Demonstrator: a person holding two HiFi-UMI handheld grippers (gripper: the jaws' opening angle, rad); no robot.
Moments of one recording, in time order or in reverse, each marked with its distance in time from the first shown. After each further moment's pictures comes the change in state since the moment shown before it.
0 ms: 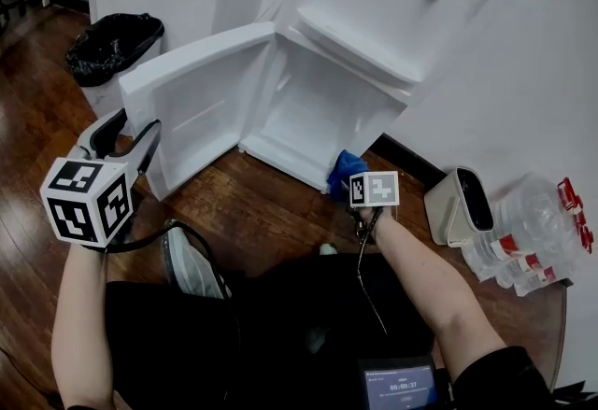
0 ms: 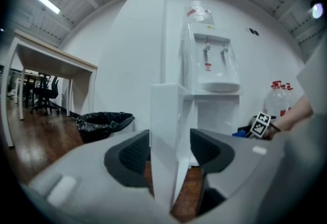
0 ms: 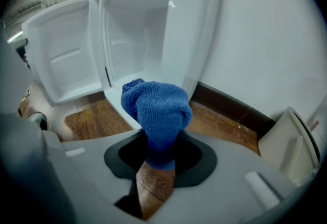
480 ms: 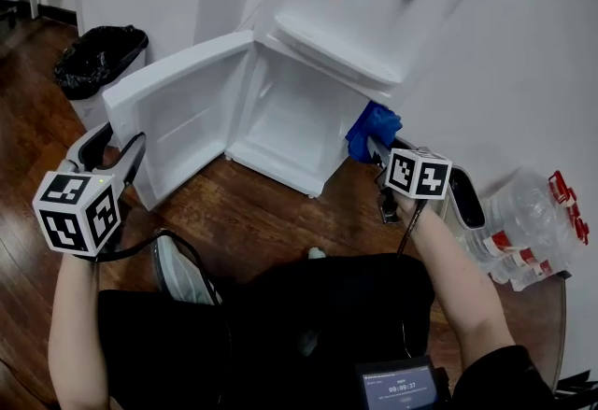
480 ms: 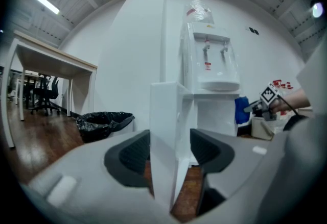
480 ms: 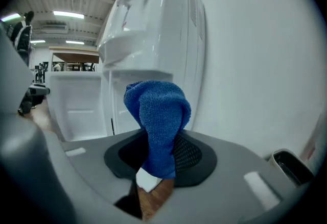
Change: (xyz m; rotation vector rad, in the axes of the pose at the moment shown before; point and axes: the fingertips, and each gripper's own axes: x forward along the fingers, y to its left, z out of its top) left arm 0.000 -0.001 -0.001 0.006 0.006 0.007; right arm -0.140 -0.030 0.133 -0.014 -0.491 0.051
